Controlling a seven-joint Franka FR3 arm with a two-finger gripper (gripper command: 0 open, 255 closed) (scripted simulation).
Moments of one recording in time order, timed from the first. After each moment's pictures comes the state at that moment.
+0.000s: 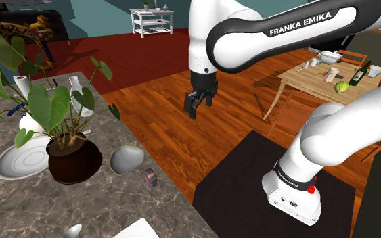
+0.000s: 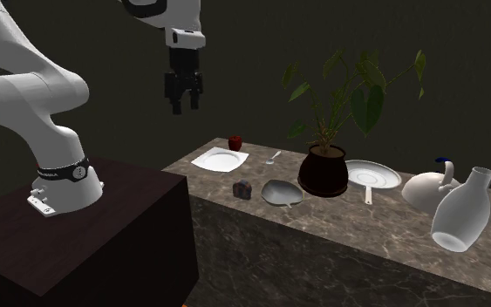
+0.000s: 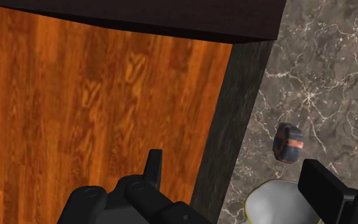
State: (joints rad) arm 0.05 -0.51 0.39 -2.51 0.12 1.97 0.28
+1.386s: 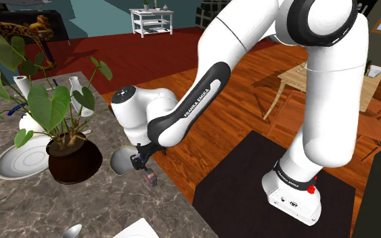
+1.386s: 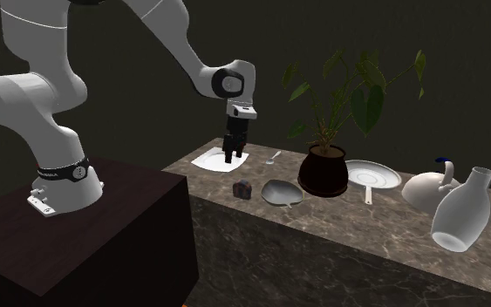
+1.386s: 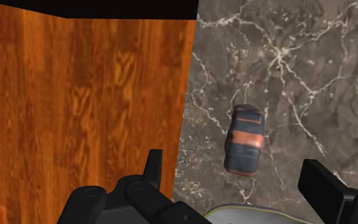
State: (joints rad) arm 0.15 0.42 0.56 -2.12 -0.45 2.26 1.05
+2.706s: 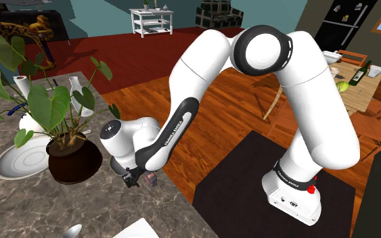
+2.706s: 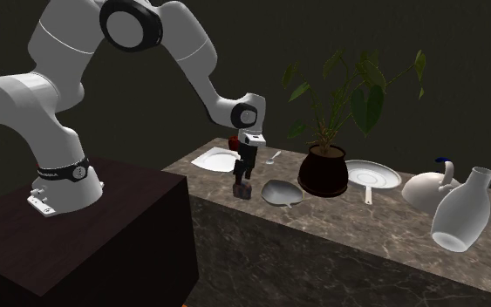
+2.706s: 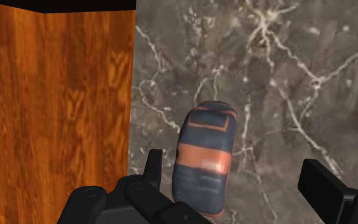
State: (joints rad) arm 0.31 0.77 0.43 -1.88 -0.60 2.29 1.19
